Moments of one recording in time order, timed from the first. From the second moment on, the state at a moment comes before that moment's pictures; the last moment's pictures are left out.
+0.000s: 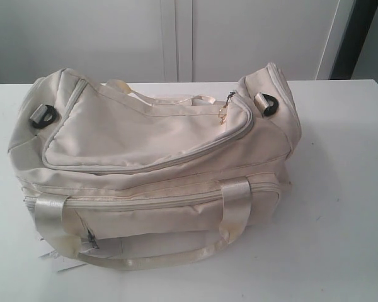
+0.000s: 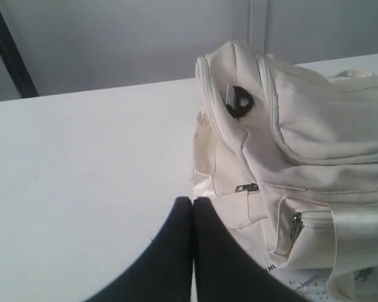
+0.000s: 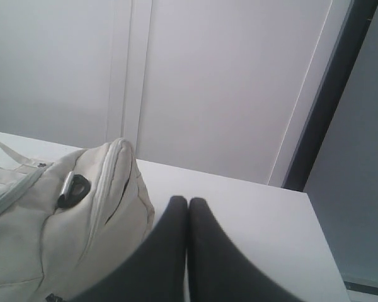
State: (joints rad) left arm 0.07 0.12 -0.36 -0.07 0.58 0.13; right arm -0.03 0.47 -0.48 0.01 0.18 -0.12
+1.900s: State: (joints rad) left arm 0.07 0.00 0.02 -0.12 0.39 0.13; right arm -0.03 0.47 -0.48 0.01 0.18 -0.11
